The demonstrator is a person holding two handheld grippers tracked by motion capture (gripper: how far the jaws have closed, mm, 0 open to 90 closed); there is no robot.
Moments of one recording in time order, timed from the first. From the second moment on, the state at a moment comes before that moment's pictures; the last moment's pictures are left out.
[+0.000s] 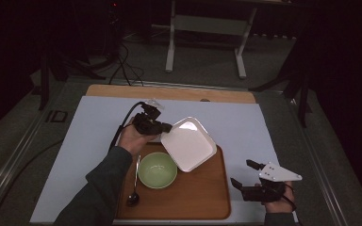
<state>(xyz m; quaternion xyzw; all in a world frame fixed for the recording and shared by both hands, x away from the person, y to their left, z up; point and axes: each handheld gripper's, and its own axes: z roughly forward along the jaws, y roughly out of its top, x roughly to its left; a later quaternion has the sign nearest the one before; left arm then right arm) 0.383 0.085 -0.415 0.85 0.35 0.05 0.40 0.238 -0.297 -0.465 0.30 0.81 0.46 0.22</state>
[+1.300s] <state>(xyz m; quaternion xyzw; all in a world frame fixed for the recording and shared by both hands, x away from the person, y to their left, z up) 0.368 0.018 -0.451 0.91 0.26 0.01 0.33 0.235 -0.300 -0.464 0.31 0.80 0.46 0.22</state>
